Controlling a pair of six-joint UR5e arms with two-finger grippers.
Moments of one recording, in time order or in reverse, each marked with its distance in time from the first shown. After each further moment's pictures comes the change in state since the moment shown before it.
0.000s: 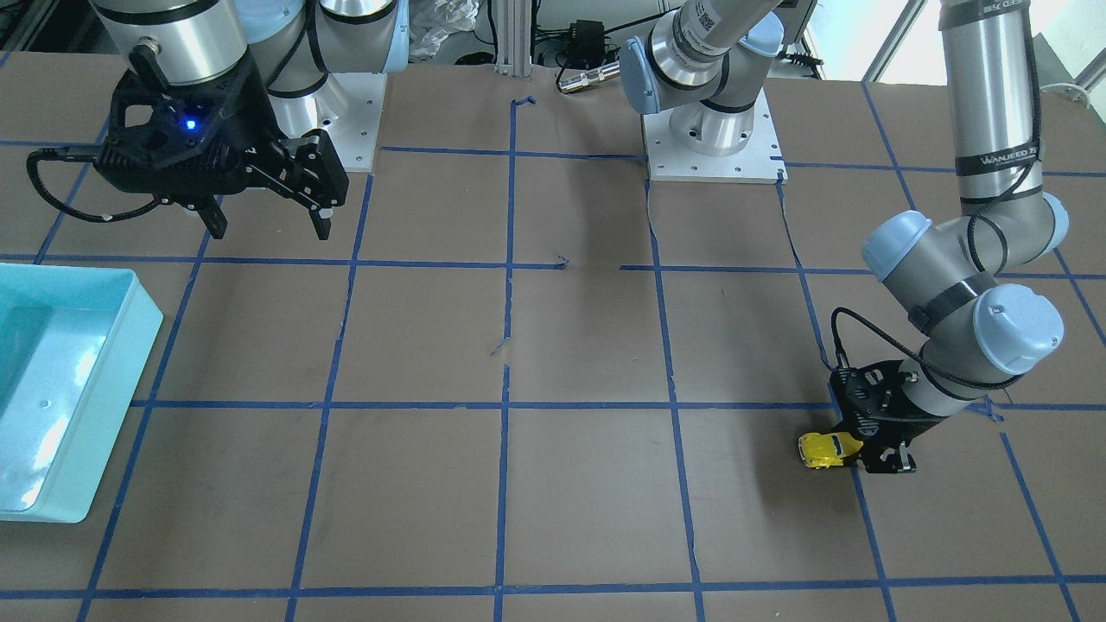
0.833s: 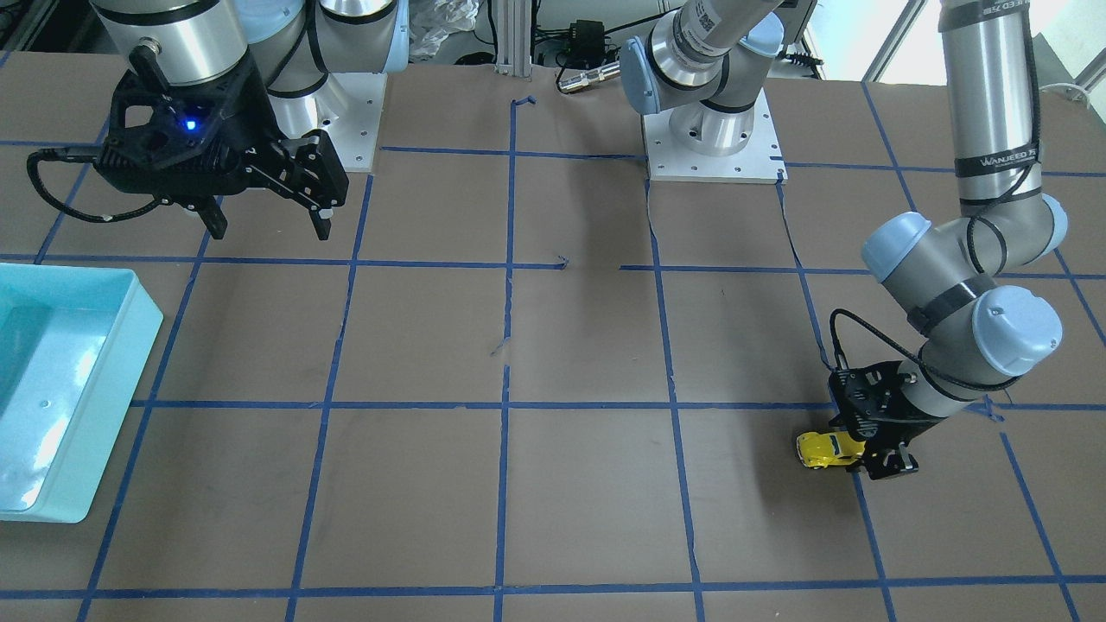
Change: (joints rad) left arm 0.000 0.000 0.000 -0.003 0.002 -0.012; right arm 0.000 0.000 0.000 0.000 0.000 0.000
